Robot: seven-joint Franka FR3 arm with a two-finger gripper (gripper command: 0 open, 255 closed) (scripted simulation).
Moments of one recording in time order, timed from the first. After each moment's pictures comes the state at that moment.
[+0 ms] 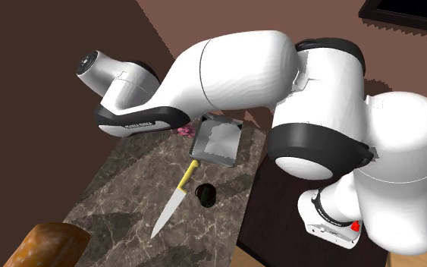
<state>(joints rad) 0.34 0.63 -0.19 -1.47 -0.10 1.87 0.77</state>
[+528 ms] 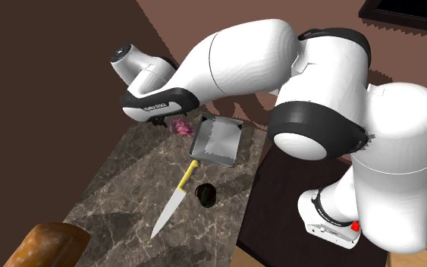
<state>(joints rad) 0.23 0.62 -0.18 -1.57 -0.04 1.96 0.63</state>
